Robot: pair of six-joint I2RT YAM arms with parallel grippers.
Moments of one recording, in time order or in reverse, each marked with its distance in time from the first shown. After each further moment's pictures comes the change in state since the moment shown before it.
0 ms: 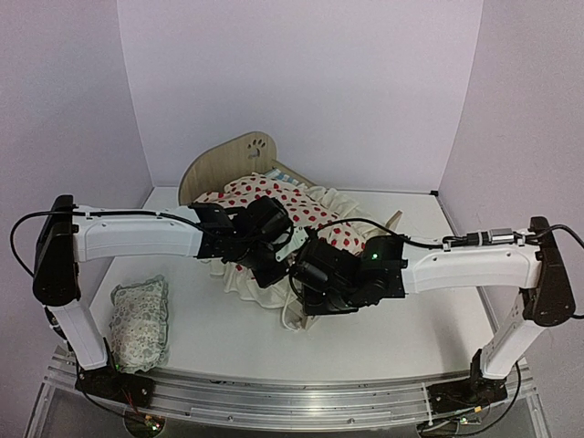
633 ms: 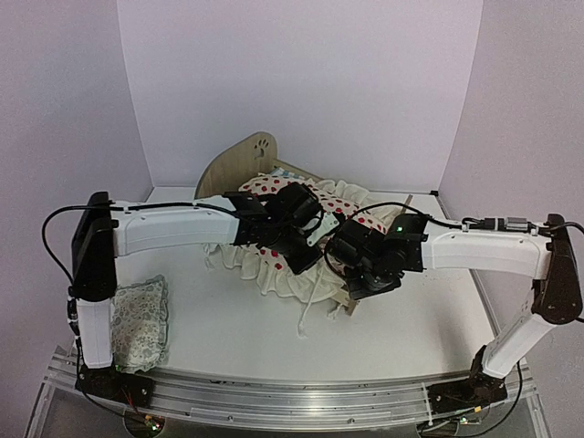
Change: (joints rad) left arm 0.000 0.235 0.319 -0.007 0.086 -0.057; right arm -0.209 -0.083 -0.068 -0.205 0.070 -0.264
